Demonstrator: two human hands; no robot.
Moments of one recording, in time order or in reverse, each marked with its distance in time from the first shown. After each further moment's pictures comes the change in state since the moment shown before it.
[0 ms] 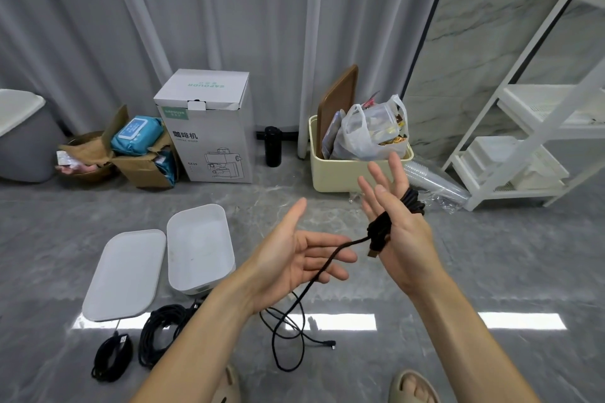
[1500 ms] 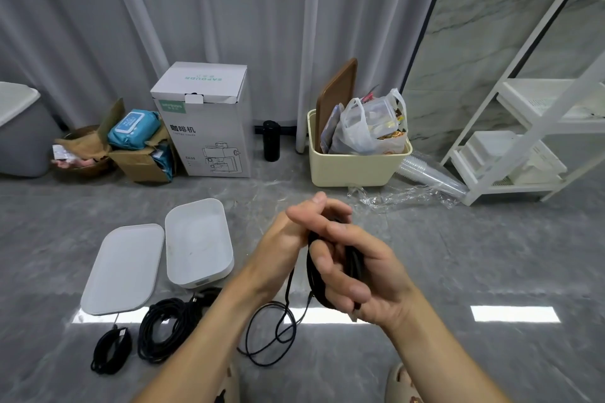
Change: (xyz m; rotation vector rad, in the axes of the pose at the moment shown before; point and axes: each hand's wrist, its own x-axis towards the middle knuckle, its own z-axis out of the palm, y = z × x) left_hand -0.013 0.000 0.014 0.225 0.132 0.526; right_hand -0.032 0.013 0.018 0.690 -0.867 0.587
